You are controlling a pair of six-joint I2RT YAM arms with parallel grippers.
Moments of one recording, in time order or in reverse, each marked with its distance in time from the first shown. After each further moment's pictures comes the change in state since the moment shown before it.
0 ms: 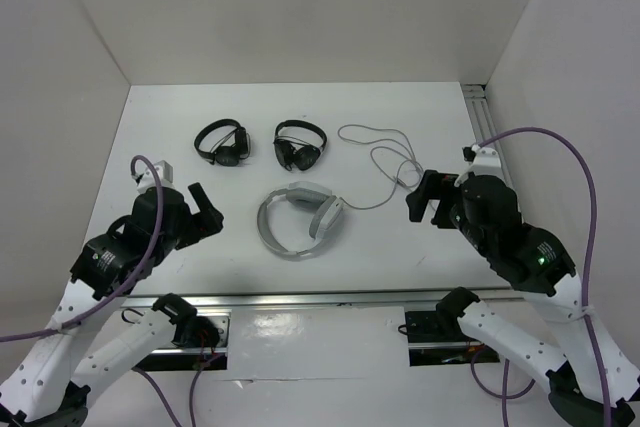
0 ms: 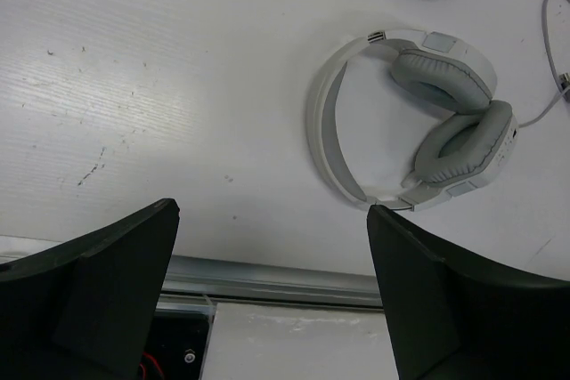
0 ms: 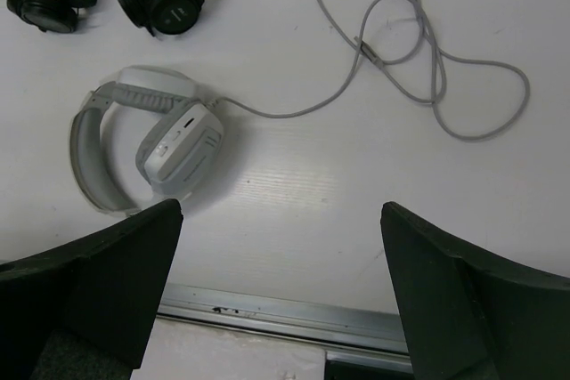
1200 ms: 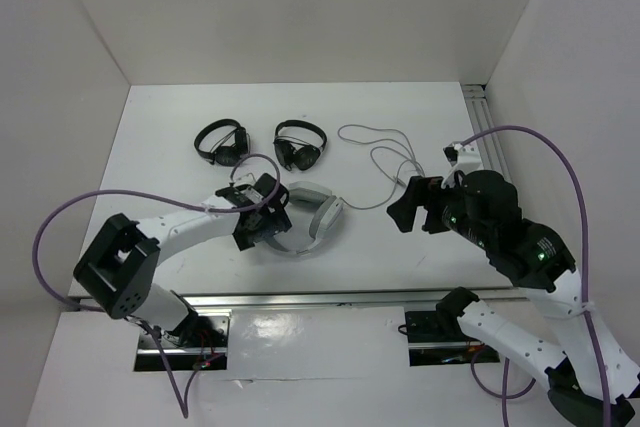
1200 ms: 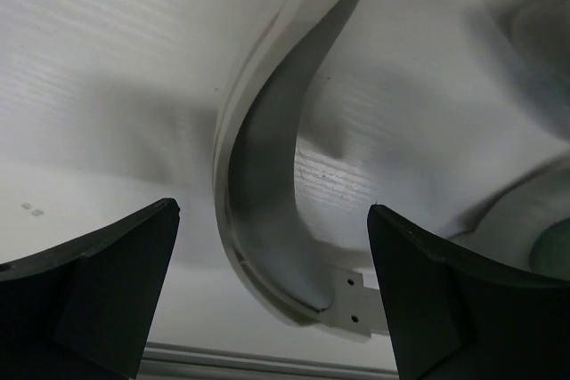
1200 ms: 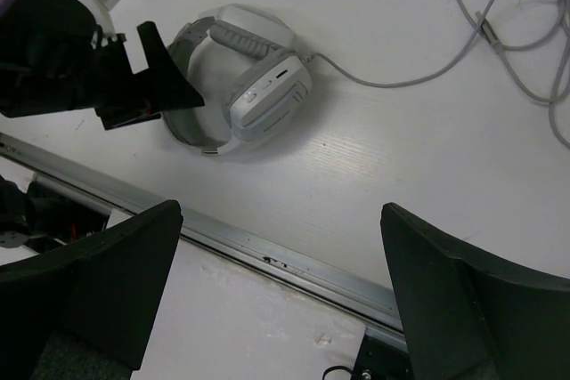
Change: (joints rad) left arm -0.143 0.802 -0.127 0.453 0.106 -0.338; right arm -0.002 0.023 0.033 0.008 -0.282 -0.031
